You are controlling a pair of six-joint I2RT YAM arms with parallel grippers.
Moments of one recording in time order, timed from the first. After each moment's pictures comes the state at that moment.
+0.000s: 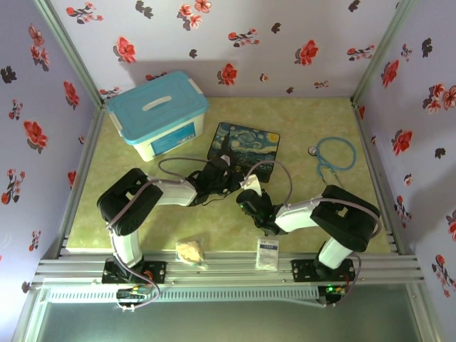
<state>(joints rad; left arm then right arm) -0.85 1.83 0.87 0.36 0.18 -1.17 1.00 1.62 0.50 0.36 0.60 0.35</state>
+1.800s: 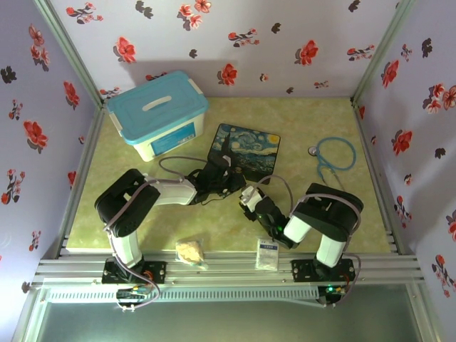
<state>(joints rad) -0.84 1.81 0.89 0.27 0.20 -1.16 0.97 1.77 0.25 1.09 0.43 -0.17</state>
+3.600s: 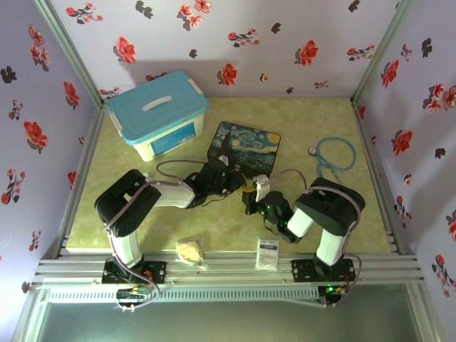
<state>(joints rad) -0.84 1.81 0.83 0.43 0.19 -1.22 0.80 1.79 0.23 1.23 0.05 0.38</state>
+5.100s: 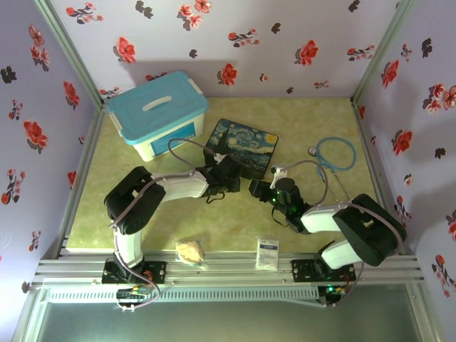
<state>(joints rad) -0.90 1.88 1.11 -0.20 -0.18 -0.77 0.64 1.44 0.28 0.72 0.02 0.66</state>
